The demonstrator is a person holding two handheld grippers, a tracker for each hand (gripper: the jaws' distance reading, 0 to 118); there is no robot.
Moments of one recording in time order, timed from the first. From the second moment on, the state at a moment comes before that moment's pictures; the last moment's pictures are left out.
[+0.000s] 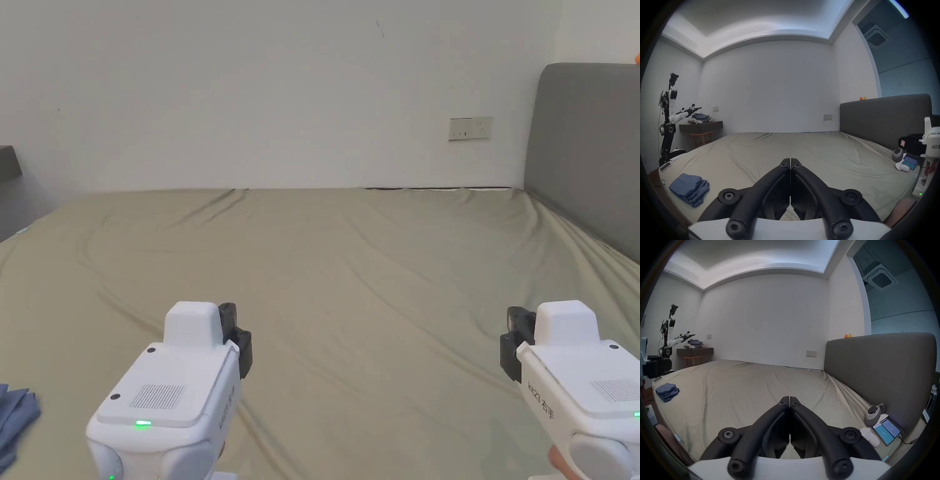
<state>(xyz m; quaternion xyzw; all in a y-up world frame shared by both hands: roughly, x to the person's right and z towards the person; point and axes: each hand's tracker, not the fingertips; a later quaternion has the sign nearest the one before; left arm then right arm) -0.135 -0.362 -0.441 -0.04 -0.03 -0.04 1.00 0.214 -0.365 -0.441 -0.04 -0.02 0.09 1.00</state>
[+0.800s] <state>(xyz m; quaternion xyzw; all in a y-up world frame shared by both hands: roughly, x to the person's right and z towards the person) -0.146 -0.370 -0.447 0.00 0.01 -0.03 1.00 0.209 -0.383 -0.429 -0.01 -0.05 0.11 0.99</state>
